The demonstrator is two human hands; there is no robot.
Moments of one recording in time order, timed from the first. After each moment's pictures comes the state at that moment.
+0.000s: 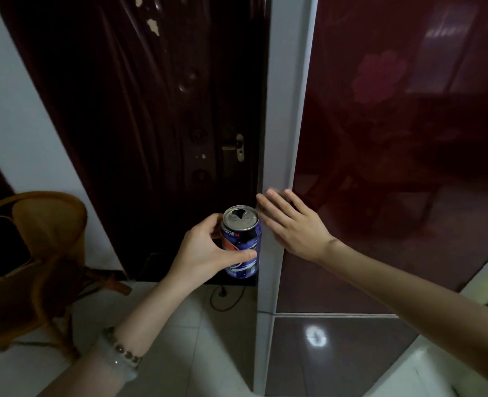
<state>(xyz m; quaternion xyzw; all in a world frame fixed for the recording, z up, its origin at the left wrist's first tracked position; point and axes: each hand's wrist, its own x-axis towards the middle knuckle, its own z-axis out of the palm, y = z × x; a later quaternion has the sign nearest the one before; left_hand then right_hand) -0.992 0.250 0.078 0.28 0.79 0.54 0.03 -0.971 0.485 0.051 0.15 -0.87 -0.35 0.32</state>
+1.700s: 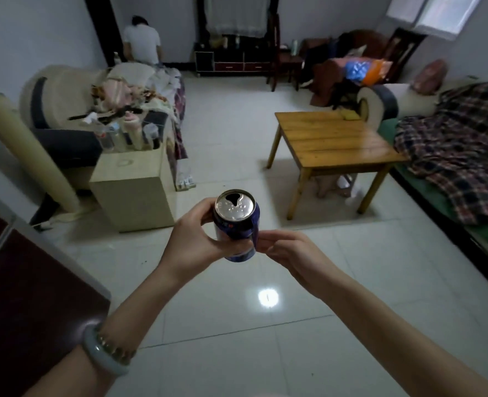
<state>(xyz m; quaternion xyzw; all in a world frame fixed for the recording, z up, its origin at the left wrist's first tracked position) -0.518 0.275 0.024 0.77 0.29 0.32 0.47 -0.363 0.161 0.004 -0.63 -0.29 0.50 0.53</state>
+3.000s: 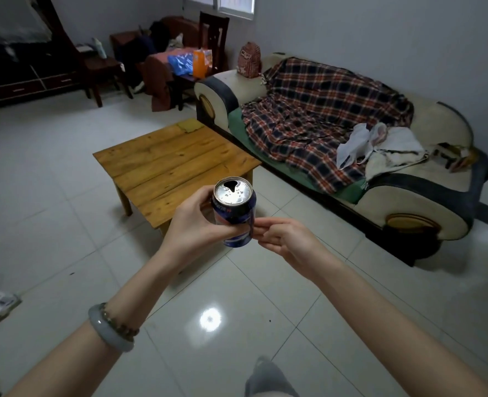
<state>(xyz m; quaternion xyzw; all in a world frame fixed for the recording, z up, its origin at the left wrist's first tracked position) 0.099 0.333 0.022 0.83 0.01 0.17 0.52 0.161 0.154 -0.001 -0.67 -0.06 0.31 0.67</state>
